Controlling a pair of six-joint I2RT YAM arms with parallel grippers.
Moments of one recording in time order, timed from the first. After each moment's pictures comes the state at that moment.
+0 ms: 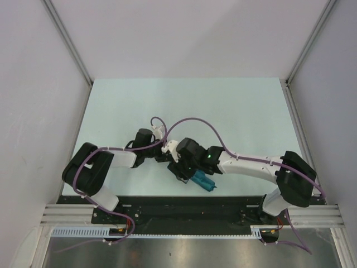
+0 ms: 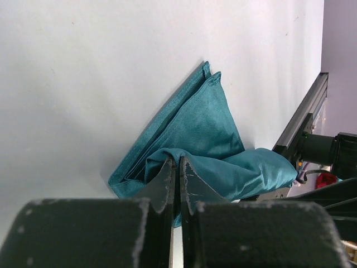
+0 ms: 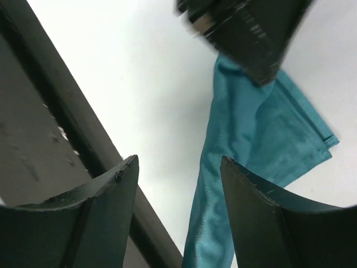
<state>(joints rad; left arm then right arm) -0.45 1.59 0.53 0.37 0.61 -0.62 1.06 1.54 1.04 -0.38 -0.09 0.06</state>
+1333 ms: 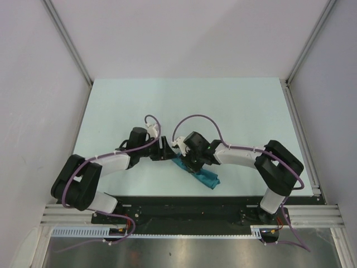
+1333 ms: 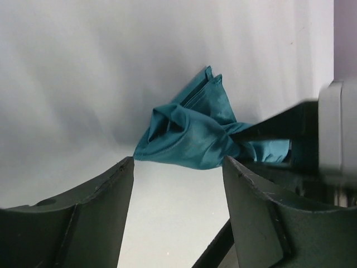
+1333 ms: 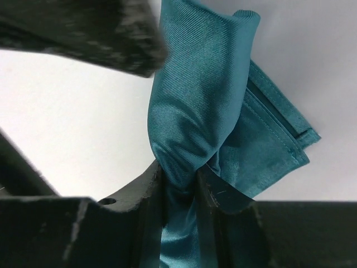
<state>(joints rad) -0.41 1.44 0.54 0.21 0.55 -0.55 0.93 1.71 0.99 -0.30 -0.11 -0.01</state>
